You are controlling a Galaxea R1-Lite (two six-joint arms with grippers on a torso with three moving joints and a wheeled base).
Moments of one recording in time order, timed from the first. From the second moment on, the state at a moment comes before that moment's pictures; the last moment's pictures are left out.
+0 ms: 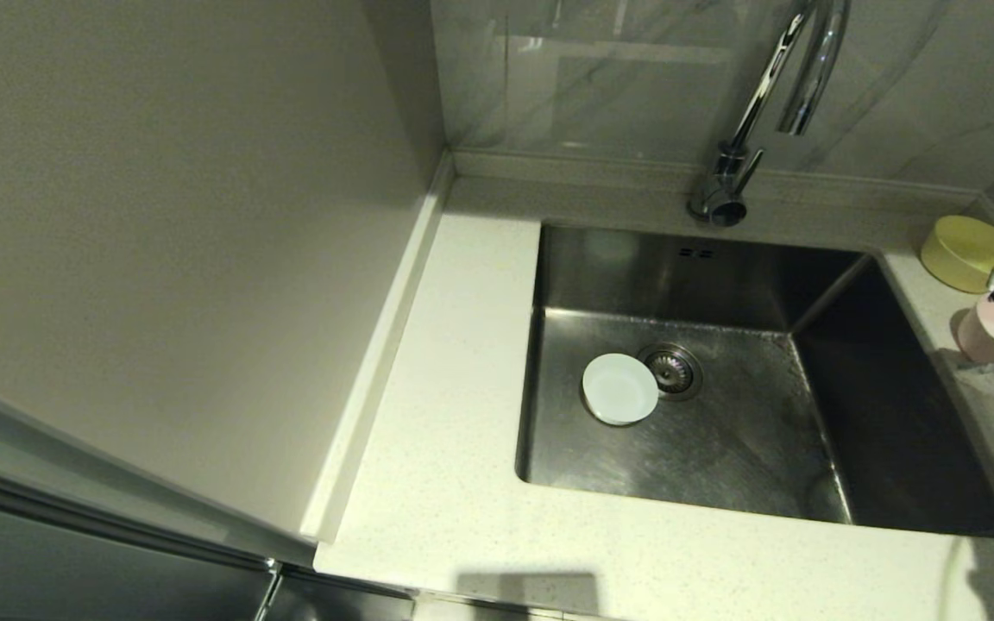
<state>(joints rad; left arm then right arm) 0.00 0.00 0.00 0.00 0.02 -0.02 -0.41 1.56 -1.13 0.14 0.23 -0.97</state>
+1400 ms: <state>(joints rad) 0.00 0.00 0.00 0.00 0.02 -0.02 0.17 1.86 -1.52 0.71 0.00 0.00</state>
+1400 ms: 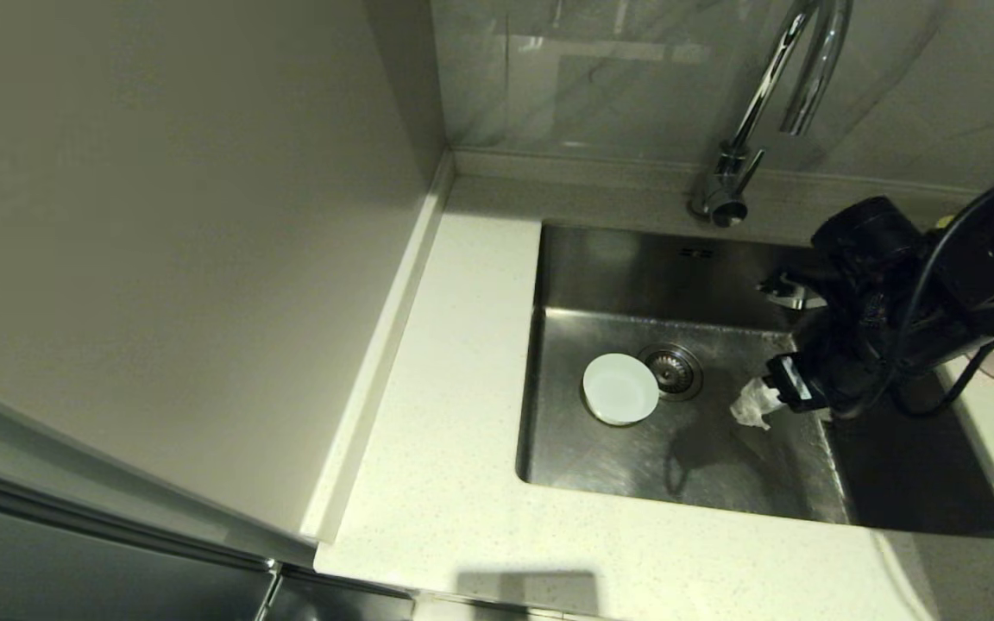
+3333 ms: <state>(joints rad) 0.00 0.00 0.00 0.00 0.02 -0.02 0.19 2.51 -1.87 0.18 0.02 0.00</state>
